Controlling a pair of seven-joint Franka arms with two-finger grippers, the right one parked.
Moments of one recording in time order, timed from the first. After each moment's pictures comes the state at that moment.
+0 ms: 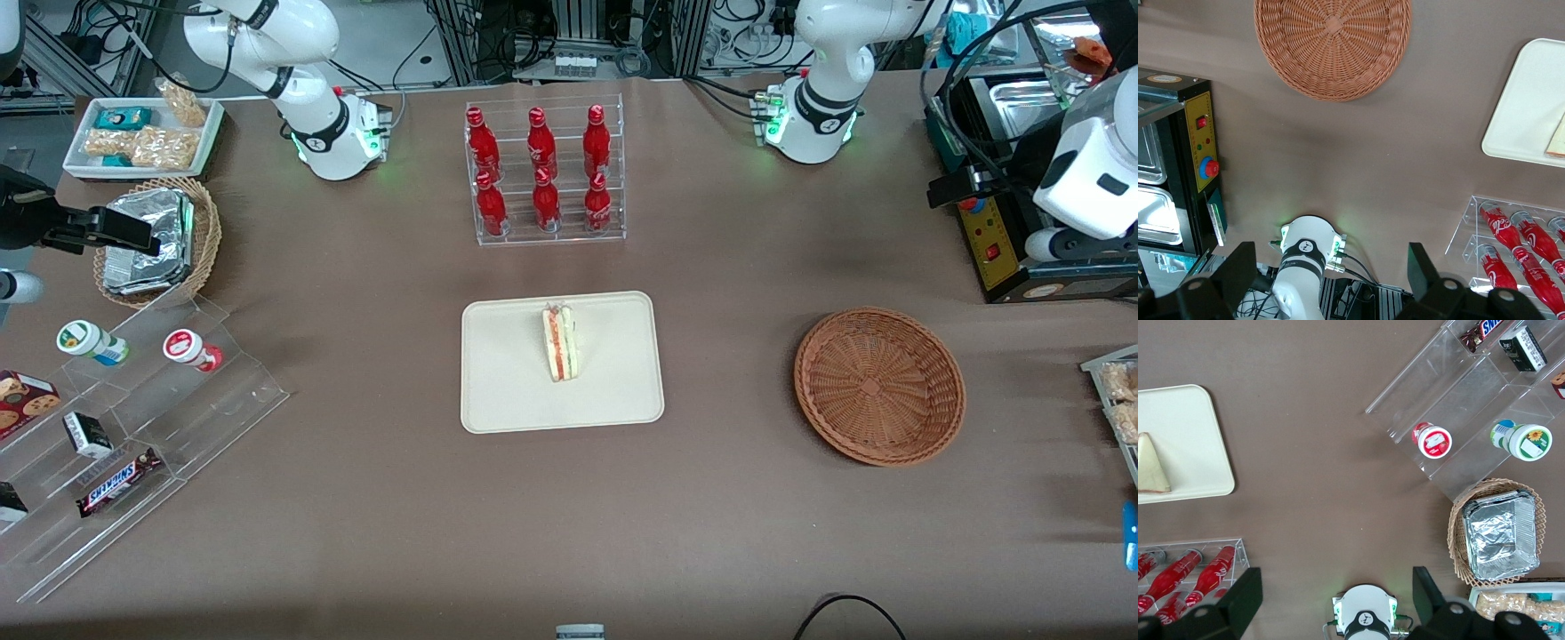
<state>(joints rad) 0.11 0.13 -0.24 -1.27 -0.02 1.06 -0.34</state>
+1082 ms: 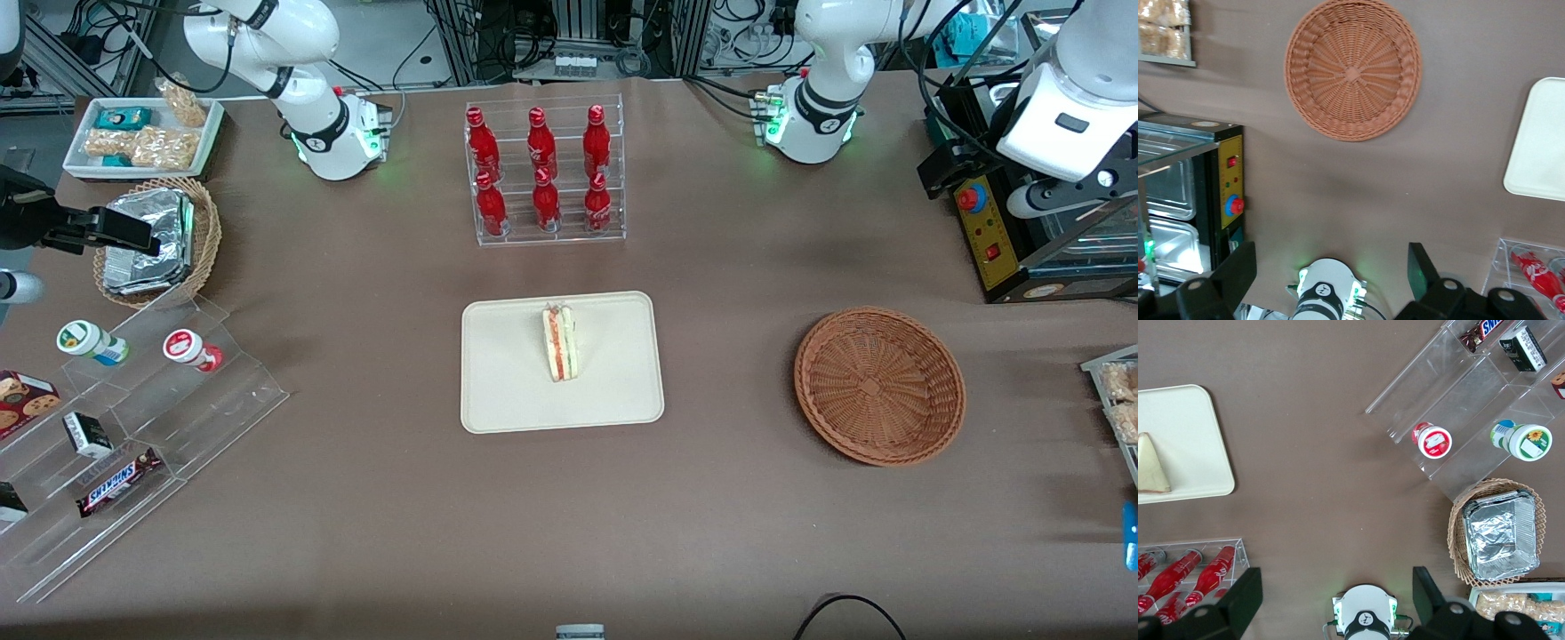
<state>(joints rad) 0.06 -0.06 -0.24 -1.51 0.08 1.27 -0.33</state>
